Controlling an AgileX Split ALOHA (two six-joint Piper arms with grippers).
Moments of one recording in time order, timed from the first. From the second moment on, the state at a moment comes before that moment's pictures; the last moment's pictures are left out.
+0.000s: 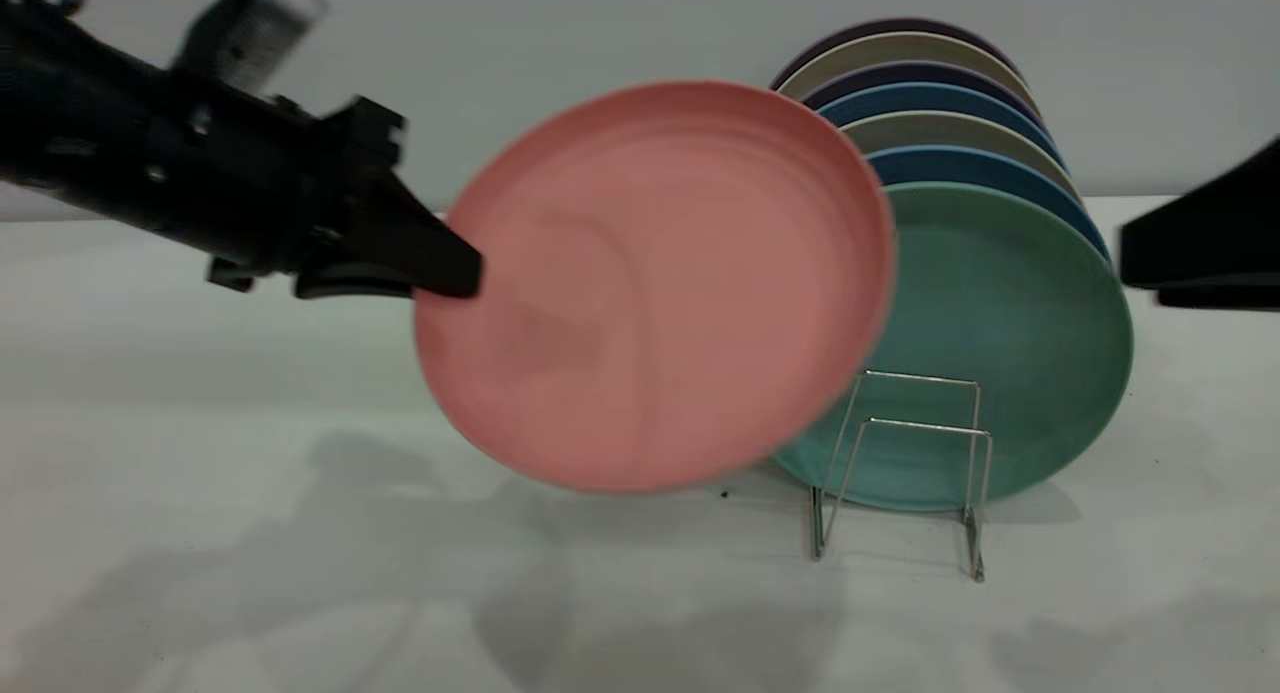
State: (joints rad) left arm -0.18 1.84 -0.86 -1.48 0.55 1.28; right arm 0.00 1.32 -0.40 1.66 0.66 -1.50
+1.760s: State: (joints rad) left arm -0.34 1.84 -0.86 -1.57 0.56 1.34; right arm 0.13 1.56 -0.41 1.77 0.75 -1.65
